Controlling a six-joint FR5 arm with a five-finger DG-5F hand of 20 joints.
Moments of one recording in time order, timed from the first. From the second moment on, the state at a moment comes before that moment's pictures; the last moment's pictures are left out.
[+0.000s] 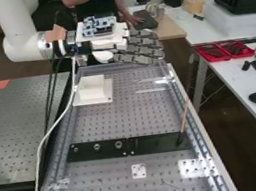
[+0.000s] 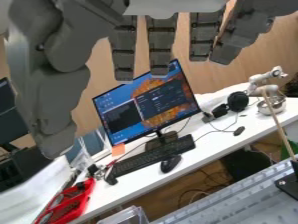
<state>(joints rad) 1.70 -1.78 -1.86 -2.65 -1.37 -0.37</state>
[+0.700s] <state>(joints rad) 1.68 -1.79 -1.84 -2.68 -1.38 -0.38</state>
